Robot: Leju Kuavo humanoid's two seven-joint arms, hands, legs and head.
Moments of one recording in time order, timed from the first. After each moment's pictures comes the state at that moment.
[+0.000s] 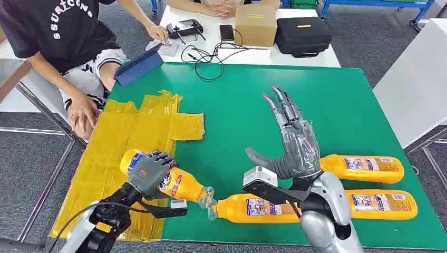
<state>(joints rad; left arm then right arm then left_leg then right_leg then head) -0.25 0.08 -0.41 -0.84 -1.48 0.26 -0.36 -0.10 -0.07 0.33 -1.60 0.87 -0.08 -0.11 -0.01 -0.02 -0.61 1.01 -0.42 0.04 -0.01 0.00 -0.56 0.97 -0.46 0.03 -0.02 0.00</state>
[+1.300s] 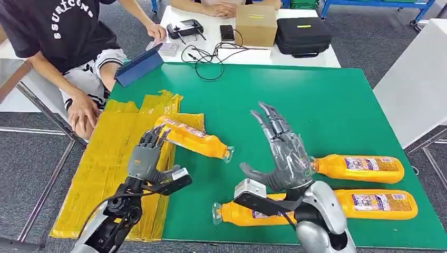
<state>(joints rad) -0.33 0.01 -0.45 -0.64 -1.28 0.51 -0.16 -0.05 -0.06 0.33 -1.60 0.89 -0.07 -0.12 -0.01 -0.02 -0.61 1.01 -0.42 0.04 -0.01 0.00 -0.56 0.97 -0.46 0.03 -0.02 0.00</state>
